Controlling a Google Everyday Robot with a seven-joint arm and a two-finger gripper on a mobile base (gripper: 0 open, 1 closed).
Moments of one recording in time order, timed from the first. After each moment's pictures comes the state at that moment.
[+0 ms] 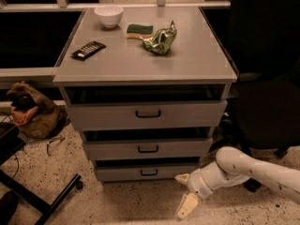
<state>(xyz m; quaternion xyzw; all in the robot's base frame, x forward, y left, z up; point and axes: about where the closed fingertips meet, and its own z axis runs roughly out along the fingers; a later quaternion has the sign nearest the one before) 0.425 -0.105 0.433 -0.53 0.74 0.38 0.17</state>
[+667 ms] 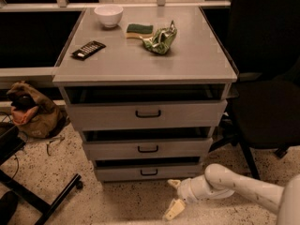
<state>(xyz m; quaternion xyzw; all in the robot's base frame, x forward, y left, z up) 0.456 -0.079 0.326 -0.51 0.74 0.37 0.23</state>
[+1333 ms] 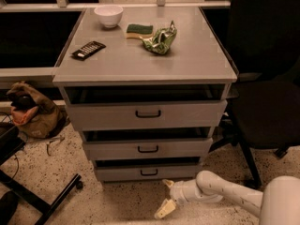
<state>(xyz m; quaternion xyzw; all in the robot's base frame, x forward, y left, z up) 0.490 -0.053 0.253 -0.49 0.75 0.35 0.28</state>
